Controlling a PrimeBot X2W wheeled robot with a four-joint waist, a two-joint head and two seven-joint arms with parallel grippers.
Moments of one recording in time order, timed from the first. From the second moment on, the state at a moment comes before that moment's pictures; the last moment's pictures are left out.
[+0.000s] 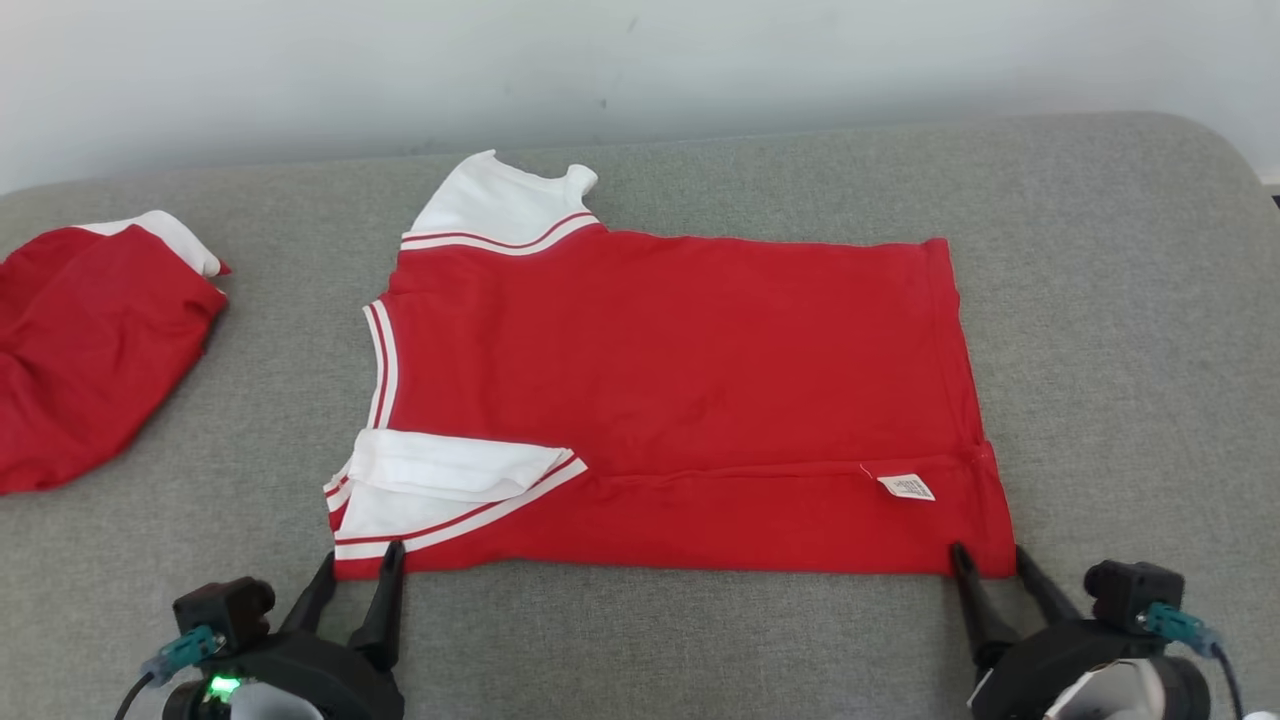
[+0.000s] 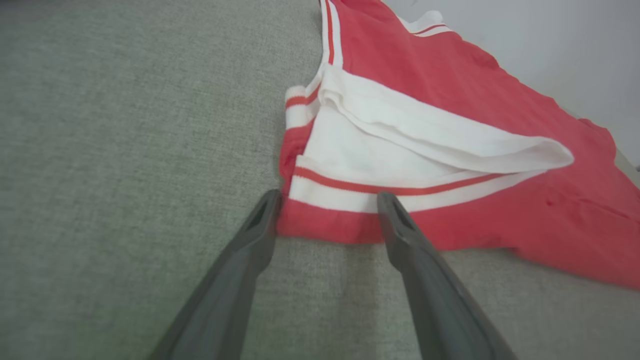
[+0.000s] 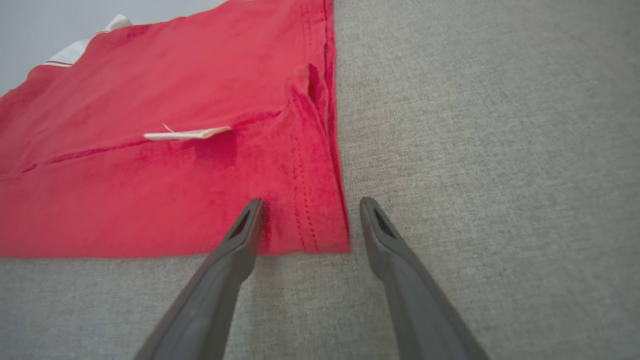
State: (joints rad) left arm -0.32 0.23 -0.32 0.66 -0.70 -0.11 -0.25; right arm -0.22 -0.22 0.17 0.57 0.49 0.13 -0.11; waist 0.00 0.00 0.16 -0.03
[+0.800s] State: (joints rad) left arm 0.00 0.22 -0.23 0.40 -0.68 -0.07 -0.26; right arm 0.04 -0.21 0.14 0.33 0.55 0.13 -0.06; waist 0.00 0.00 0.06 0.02
